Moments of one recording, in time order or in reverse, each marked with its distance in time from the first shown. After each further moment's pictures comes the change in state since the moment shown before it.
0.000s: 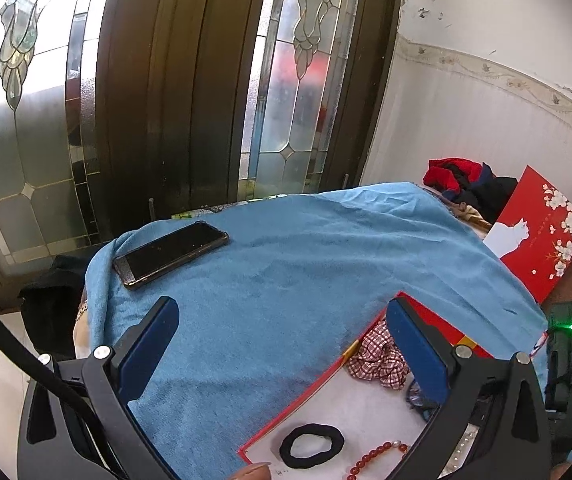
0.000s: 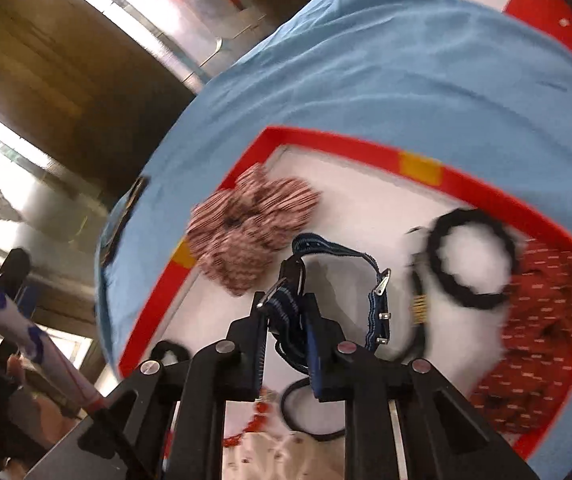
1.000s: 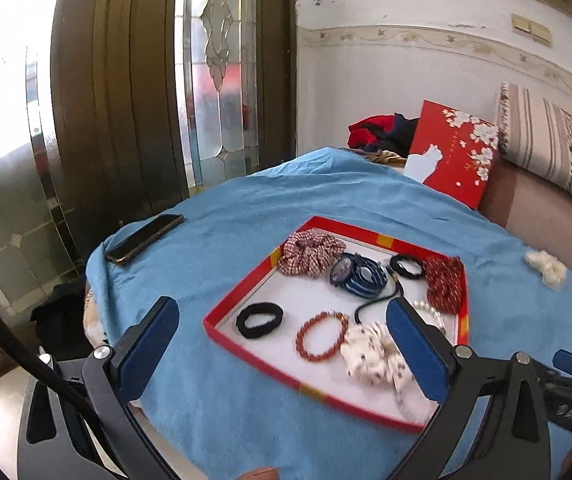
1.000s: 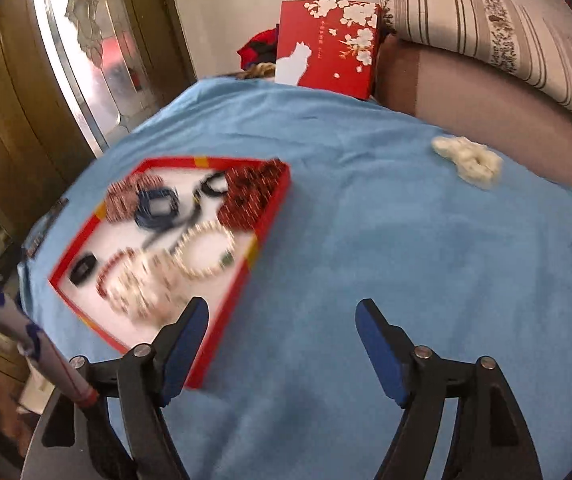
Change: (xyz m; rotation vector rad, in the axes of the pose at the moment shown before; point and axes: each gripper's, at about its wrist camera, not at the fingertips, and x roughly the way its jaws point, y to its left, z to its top) left arm -0.125 -0.044 -0.091 0.286 -0.027 -0.136; right arm -0.159 0.004 -0.188 0.116 -0.351 -0.561
